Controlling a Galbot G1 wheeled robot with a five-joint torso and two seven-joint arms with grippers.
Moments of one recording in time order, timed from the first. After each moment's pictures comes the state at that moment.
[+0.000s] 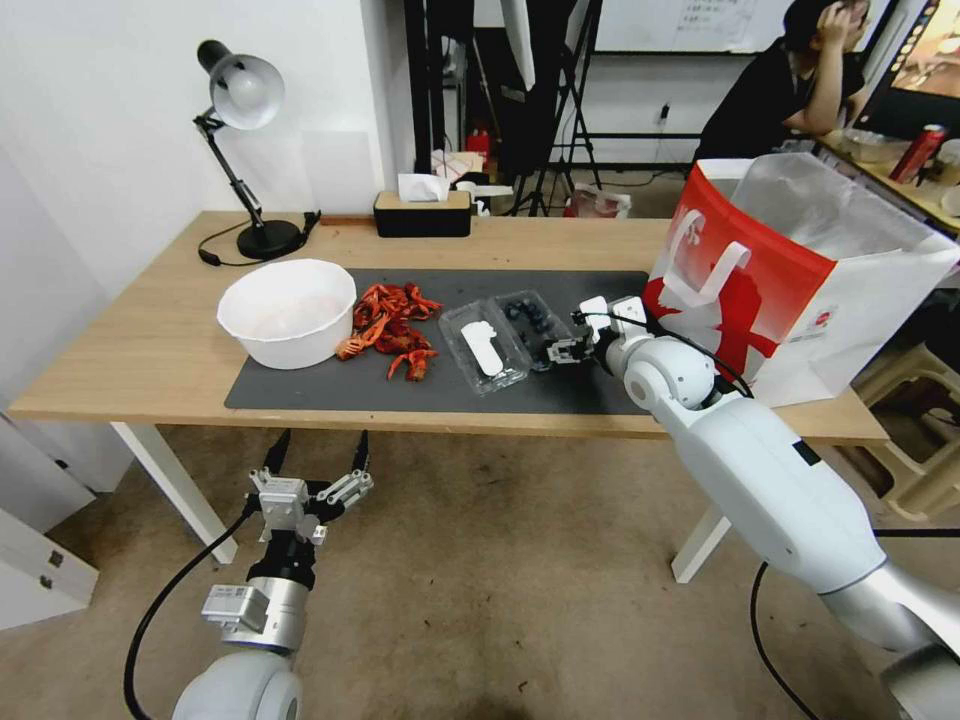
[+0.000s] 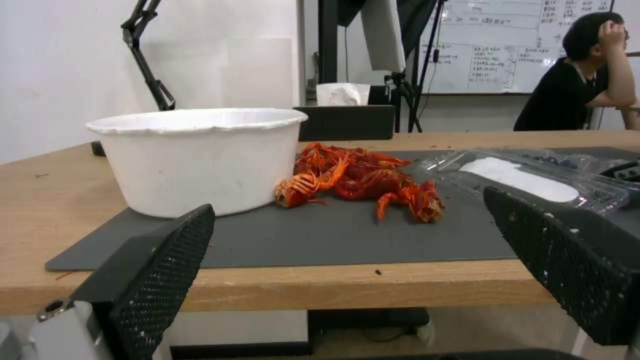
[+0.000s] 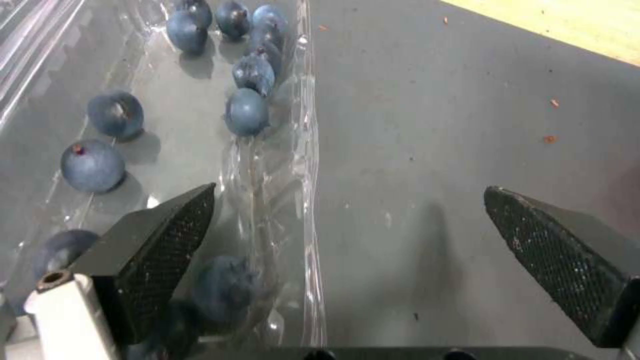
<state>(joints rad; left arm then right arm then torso) 1.68 -1.46 -0.55 -2.11 -0.18 -0.19 0.05 -0.53 1.04 -0.06 1.56 0.62 -0.73 0.17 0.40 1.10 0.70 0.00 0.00</state>
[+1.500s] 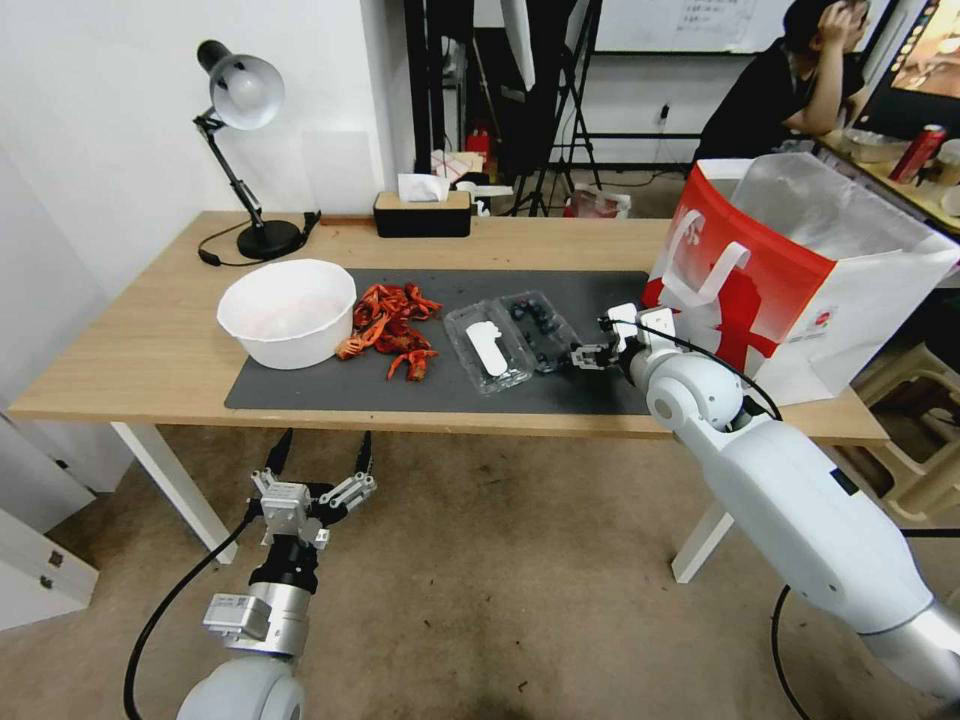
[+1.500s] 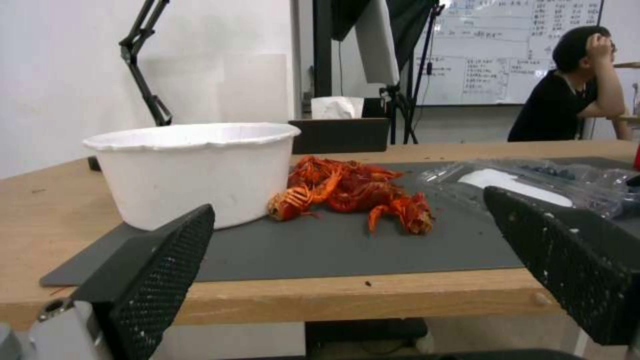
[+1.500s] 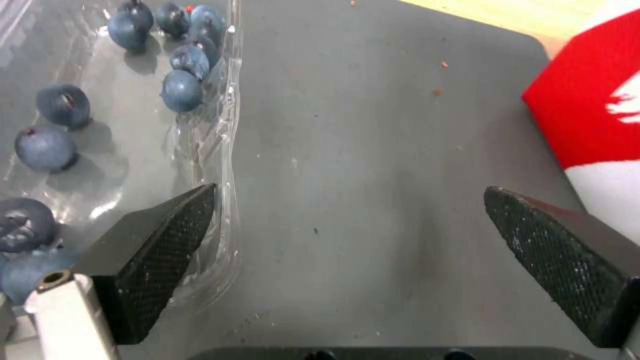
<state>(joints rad) 1.69 -1.46 -0.54 -2.11 -0.16 -0.24 0.05 -0.63 0.98 0.00 1.70 0.75 -0.73 0.39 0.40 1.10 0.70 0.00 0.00</state>
